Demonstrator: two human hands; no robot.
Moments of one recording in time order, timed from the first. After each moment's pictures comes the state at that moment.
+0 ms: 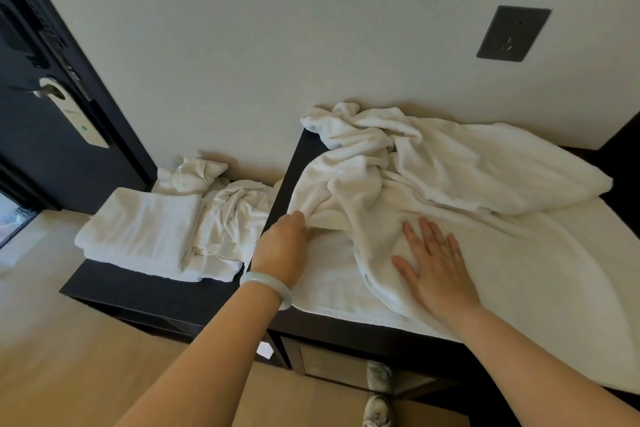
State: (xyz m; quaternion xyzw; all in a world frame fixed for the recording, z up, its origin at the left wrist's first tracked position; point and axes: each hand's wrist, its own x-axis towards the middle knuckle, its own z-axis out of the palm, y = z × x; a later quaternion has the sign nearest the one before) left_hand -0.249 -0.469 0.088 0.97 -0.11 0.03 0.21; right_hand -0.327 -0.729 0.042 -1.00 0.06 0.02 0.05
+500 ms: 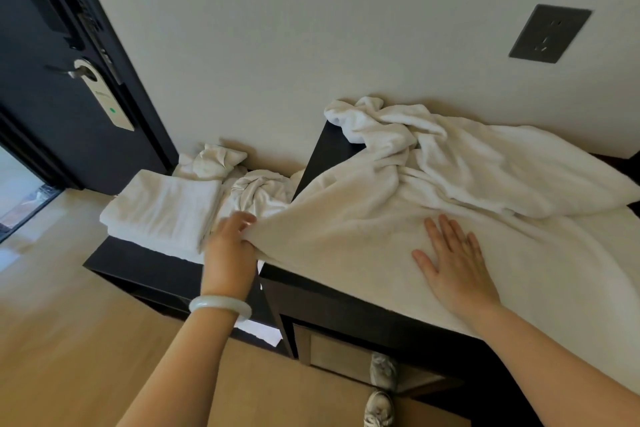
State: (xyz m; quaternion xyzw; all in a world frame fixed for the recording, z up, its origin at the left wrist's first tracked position) left_hand -0.284 -0.376 0.080 0.90 0.05 0.12 0.41; right_hand -0.324 -0.730 0.035 -0.99 0.07 0.03 0.06
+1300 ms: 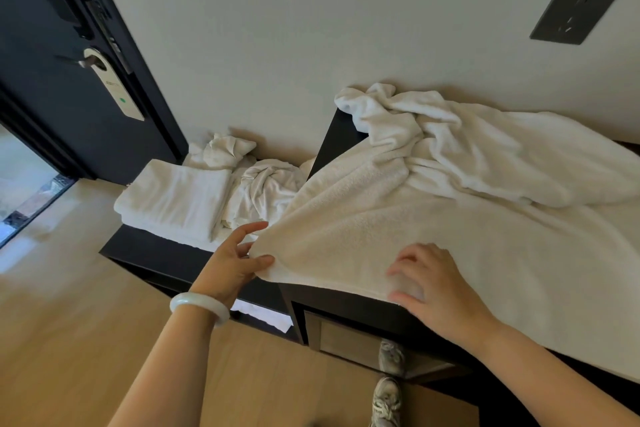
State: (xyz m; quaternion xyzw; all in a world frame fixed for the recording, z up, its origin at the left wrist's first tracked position) left_hand -0.296 -0.335 0.060 0.65 0.10 -0.20 0.73; right_hand -0.365 -0.675 0.062 -0.96 -0.18 -0.05 0.23
